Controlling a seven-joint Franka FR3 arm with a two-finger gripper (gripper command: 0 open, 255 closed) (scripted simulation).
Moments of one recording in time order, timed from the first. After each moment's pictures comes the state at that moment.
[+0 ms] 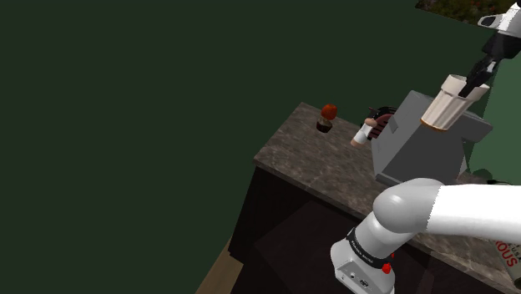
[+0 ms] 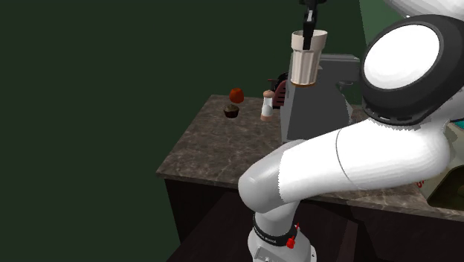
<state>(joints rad) -0.27 -0.80 -0.47 -1.84 -0.49 1.21 -1.04</state>
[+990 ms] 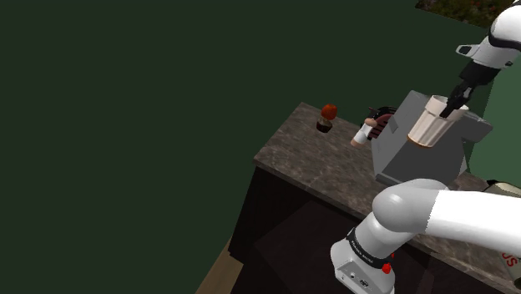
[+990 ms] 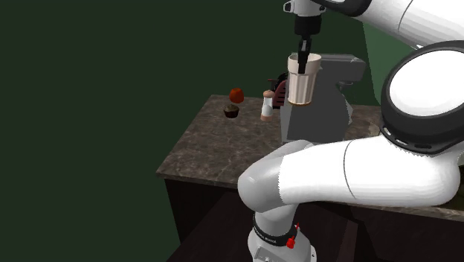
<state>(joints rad) -0.30 -0.92 -0.50 -2.11 -0.53 1.36 -0.98</state>
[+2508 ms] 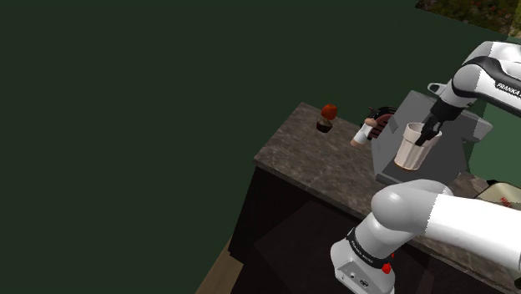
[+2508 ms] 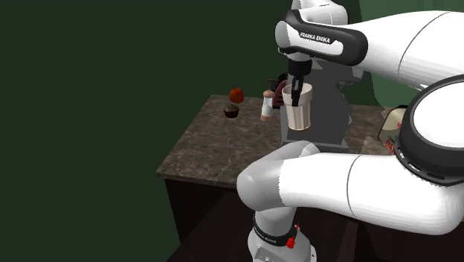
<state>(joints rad) -0.35 -1.05 -0.59 -2.47 -0.63 1.58 -0.92</state>
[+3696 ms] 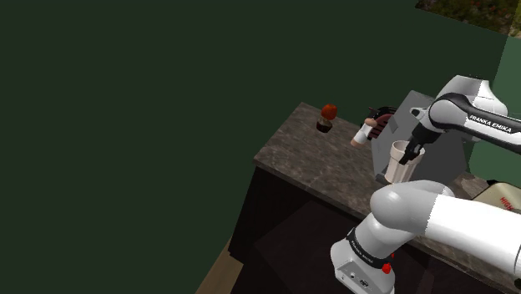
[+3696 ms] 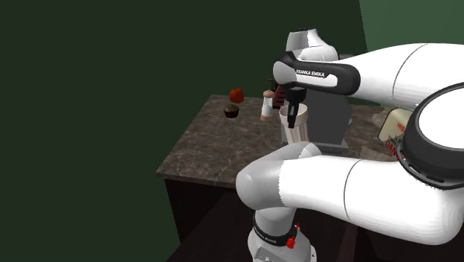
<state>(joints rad) -0.40 -1.08 -0.72 -2.69 -0.75 1.78 -0.88</state>
